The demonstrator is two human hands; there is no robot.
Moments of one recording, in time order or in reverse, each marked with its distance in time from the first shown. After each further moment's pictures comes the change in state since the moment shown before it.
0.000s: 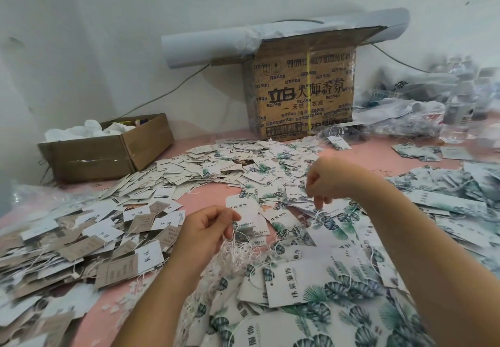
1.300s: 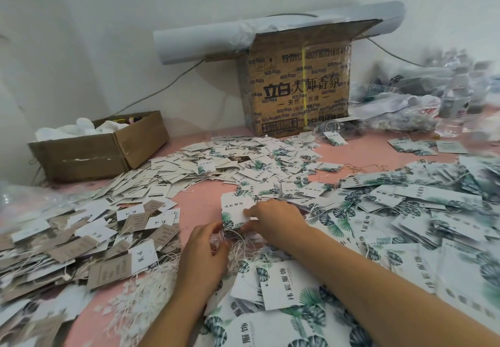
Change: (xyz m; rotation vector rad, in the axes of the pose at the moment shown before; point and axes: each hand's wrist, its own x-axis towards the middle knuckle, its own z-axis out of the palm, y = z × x) left_hand 0.000 -0.050 0.010 0.643 0.167 0.078; right_hand 0.028 -0.038 0.105 -0.162 0.205 -0.303
